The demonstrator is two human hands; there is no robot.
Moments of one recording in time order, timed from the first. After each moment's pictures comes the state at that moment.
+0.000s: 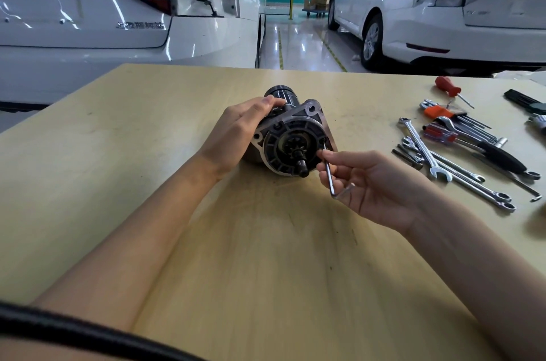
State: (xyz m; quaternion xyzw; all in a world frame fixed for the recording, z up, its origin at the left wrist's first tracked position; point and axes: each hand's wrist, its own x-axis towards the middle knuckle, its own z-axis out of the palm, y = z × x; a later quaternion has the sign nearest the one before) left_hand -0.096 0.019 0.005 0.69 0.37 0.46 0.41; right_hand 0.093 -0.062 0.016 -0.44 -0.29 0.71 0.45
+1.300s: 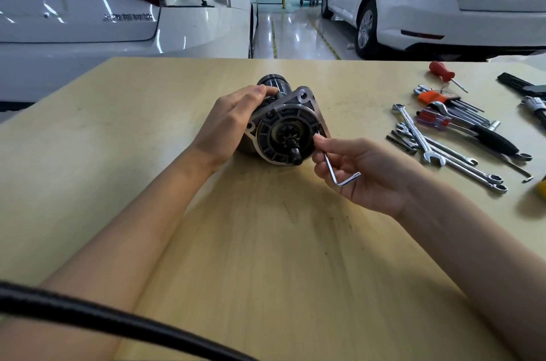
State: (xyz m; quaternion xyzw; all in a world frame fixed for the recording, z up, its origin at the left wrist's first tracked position) left_hand -0.095 0.019 0.002 0.70 0.36 0.47 0.40; right_hand 0.093 -0.059 0.010 -0.44 -0.30 0.72 0.45
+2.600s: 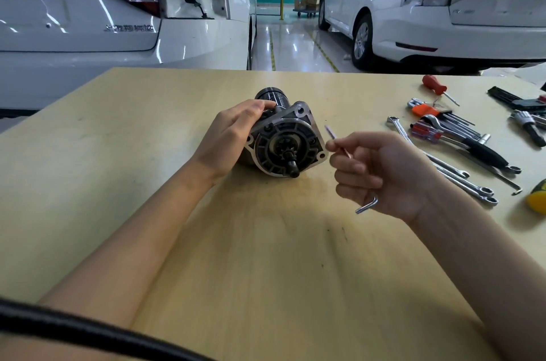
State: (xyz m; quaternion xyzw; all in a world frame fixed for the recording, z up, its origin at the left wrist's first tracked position) left_hand -0.094 0.021 0.000 0.70 0.36 0.47 0.40; right_hand 0.112 -0.062 0.026 -0.42 -0.35 0.71 0.44
